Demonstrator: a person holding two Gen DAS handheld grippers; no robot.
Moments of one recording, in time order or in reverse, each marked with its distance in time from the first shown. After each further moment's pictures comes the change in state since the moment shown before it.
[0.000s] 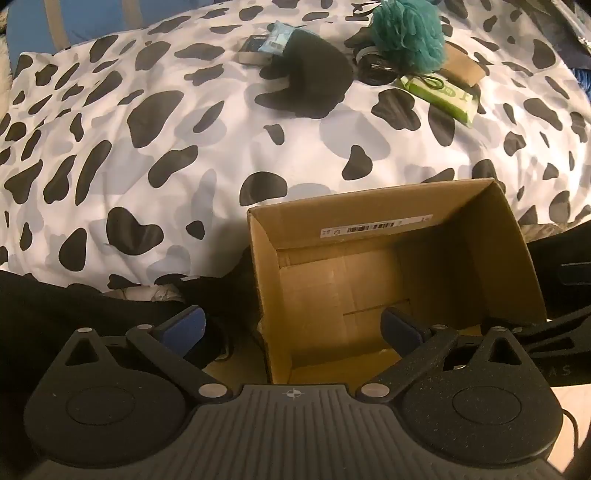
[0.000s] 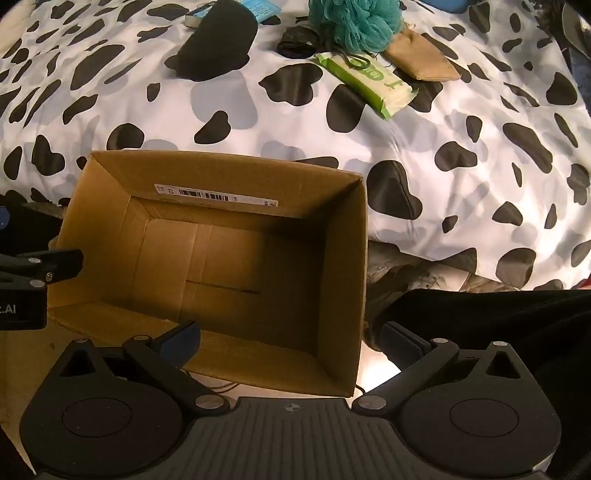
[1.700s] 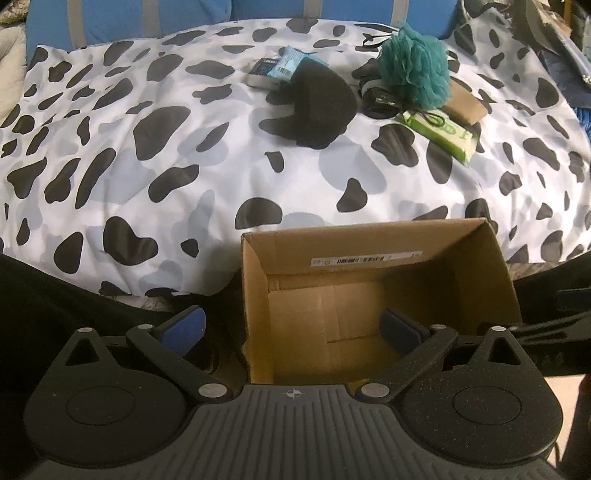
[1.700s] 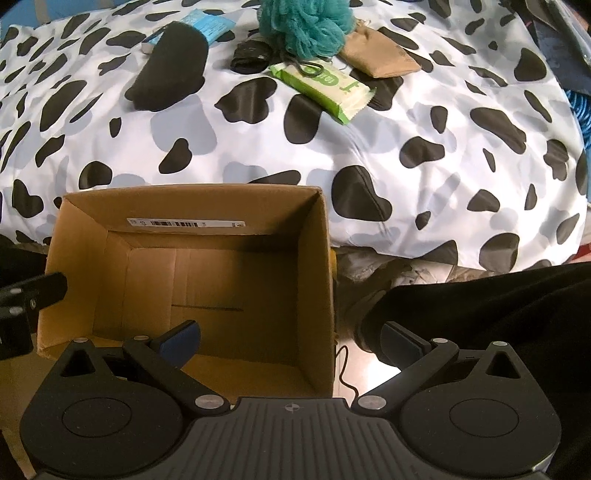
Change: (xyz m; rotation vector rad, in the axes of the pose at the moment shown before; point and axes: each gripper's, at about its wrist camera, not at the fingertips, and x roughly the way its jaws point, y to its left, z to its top) left arm -0.008 -0.001 0.005 -0.090 -0.085 -0.036; right arm -0.005 -0.018 0.014 0.089 -0.016 -0.007
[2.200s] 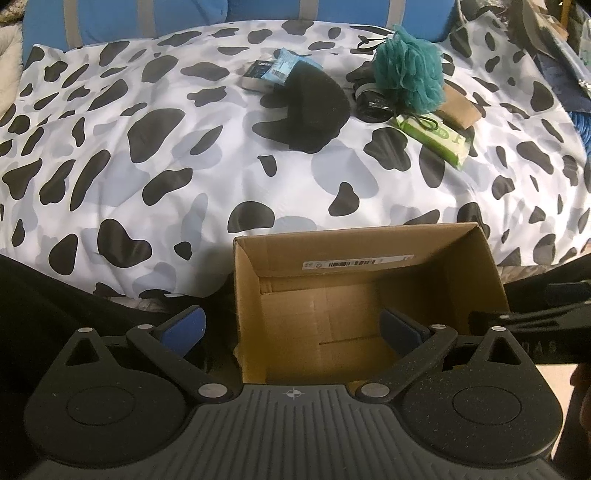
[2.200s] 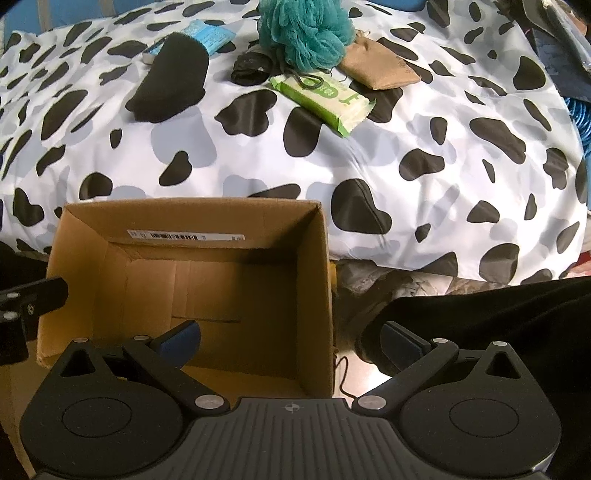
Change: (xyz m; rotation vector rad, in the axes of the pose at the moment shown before) left arm -0.002 -0.001 0.002 -0.003 0.002 -0.022; right arm -0.002 -0.006 0.006 0.017 -0.040 0.014
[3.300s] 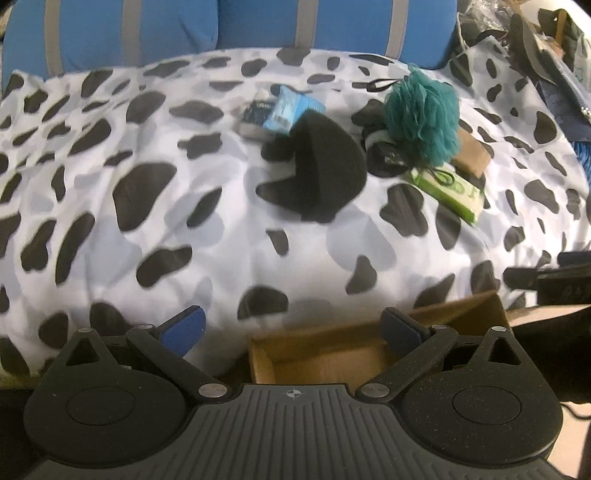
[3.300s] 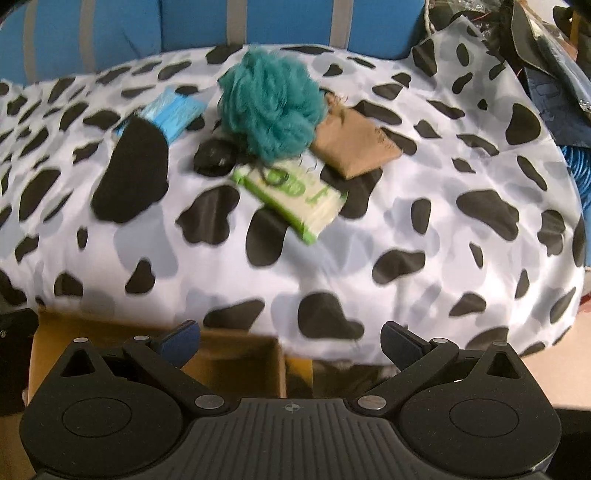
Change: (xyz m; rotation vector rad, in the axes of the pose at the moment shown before) left arm 0.025 0.023 0.062 0.038 -0.080 -0.036; right arm 0.009 -0.040 0.074 0.019 -0.170 0.003
